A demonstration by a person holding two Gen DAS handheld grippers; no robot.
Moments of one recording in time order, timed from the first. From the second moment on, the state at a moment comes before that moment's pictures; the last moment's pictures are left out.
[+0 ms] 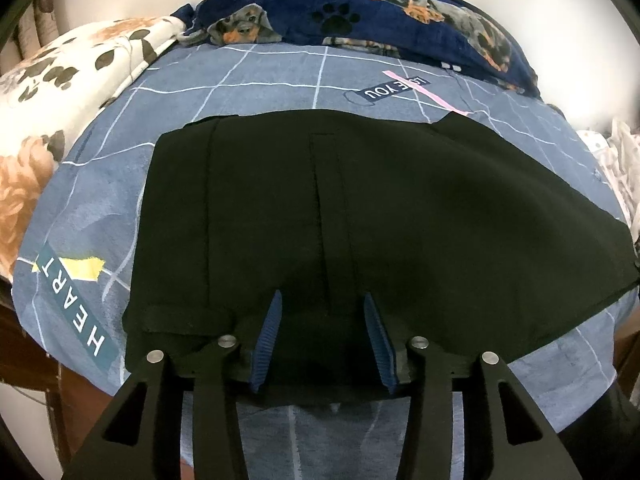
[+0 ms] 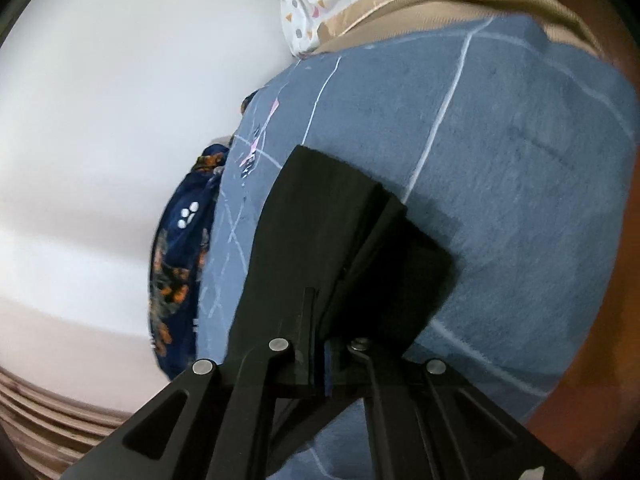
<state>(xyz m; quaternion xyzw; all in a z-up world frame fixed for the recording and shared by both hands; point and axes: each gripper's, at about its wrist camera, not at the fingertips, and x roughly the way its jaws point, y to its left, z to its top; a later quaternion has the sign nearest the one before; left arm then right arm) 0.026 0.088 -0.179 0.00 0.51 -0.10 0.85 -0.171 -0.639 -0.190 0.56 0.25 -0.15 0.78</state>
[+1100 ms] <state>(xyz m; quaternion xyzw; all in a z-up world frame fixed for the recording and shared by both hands) 0.027 0.077 -0.180 0.02 0.51 -0.12 0.85 -0.254 -0.654 -0.209 0.64 0.16 -0.15 0.73</state>
